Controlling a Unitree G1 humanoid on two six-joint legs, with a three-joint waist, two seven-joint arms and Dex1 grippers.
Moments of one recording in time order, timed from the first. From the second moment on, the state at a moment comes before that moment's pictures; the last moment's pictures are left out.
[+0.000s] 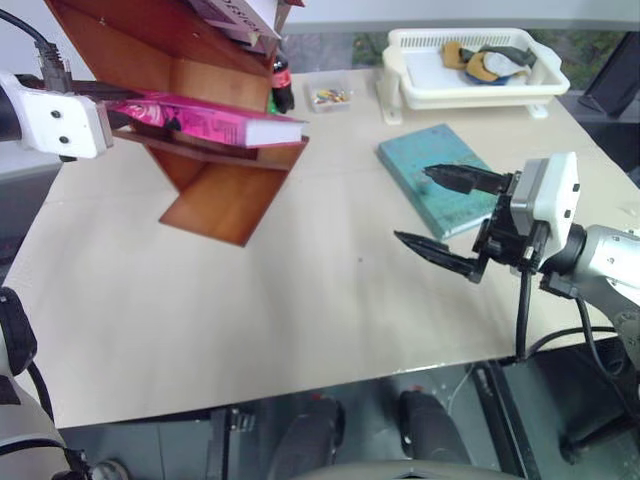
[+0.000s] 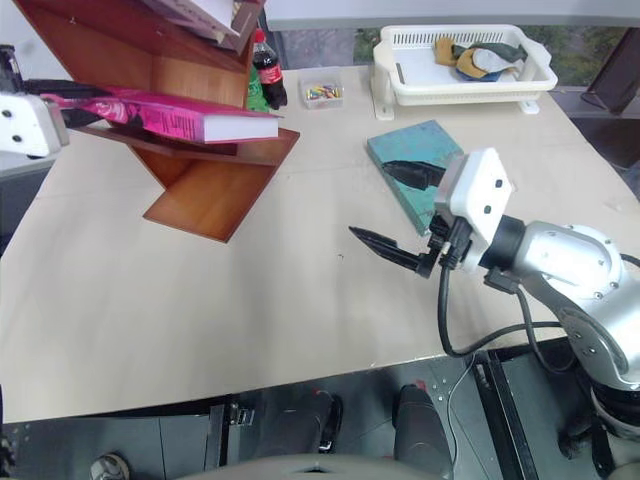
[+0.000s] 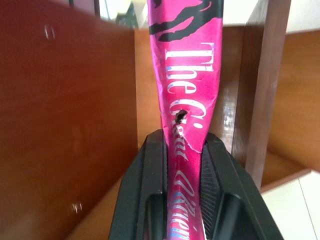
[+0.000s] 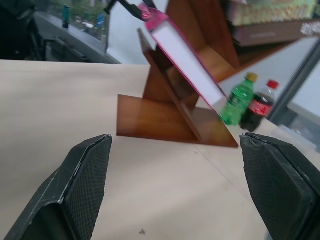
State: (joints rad) left arm -1.20 1.19 -0.09 1.08 0.22 -1.03 -1.11; right arm -0.43 -0.76 -0.03 -0.73 0.71 0.58 0.61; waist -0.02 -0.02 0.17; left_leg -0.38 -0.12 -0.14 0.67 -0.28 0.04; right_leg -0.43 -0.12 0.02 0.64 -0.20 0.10
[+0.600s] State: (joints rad) left arm -0.98 1.26 0.17 1.06 -0.17 -0.61 -1.38; right arm -0.45 -0.72 -0.01 -0.65 0.66 0.56 0.69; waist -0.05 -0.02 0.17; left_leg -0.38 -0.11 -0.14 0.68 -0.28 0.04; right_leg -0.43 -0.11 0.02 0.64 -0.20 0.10
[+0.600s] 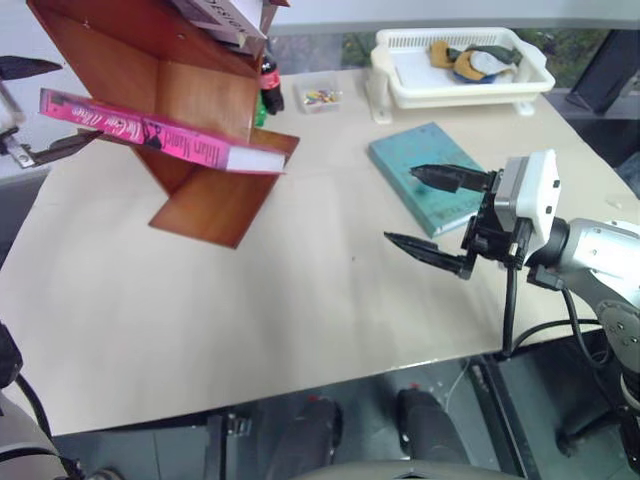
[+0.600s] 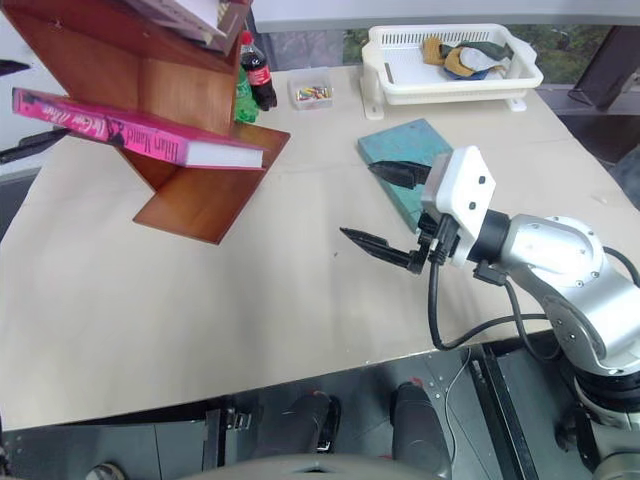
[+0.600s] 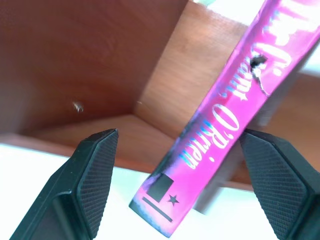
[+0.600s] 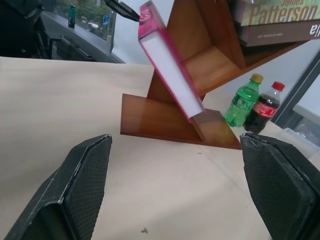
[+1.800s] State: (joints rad) left arm -0.48 0.02 0.04 -0.18 -0.17 0.12 -0.12; right arm -0.32 -0.76 -0.09 -0.77 0.64 0.63 0.60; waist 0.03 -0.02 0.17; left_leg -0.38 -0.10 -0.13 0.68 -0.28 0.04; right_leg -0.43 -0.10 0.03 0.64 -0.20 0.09
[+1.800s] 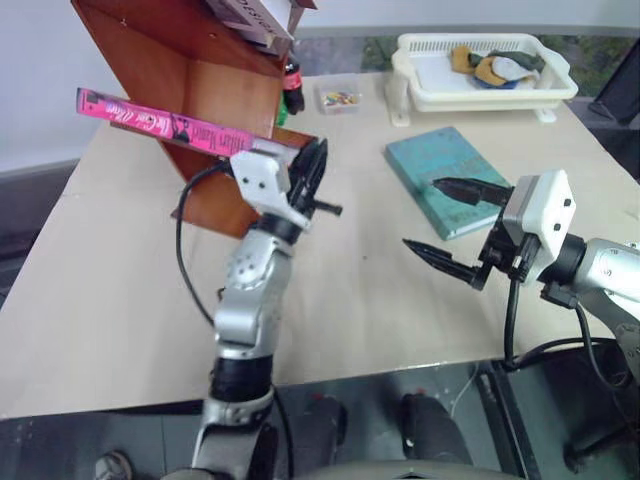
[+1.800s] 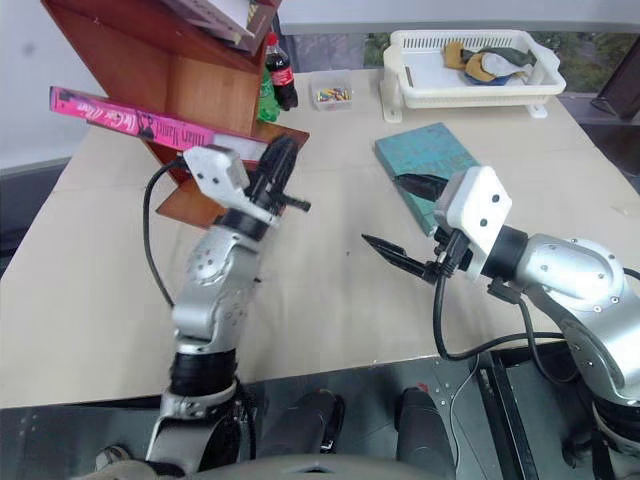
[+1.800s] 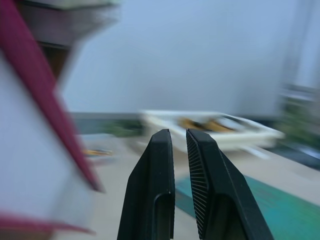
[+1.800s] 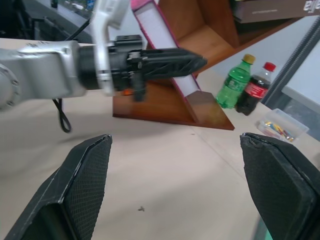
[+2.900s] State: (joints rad) left arm -0.13 0.55 0.21 -0.24 -0.57 0.28 -0.72; right arm -0.06 -0.79 -0.11 -0.75 0.49 0.67 0.54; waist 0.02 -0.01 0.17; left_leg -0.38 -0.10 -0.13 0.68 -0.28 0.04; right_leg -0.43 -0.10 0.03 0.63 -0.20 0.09
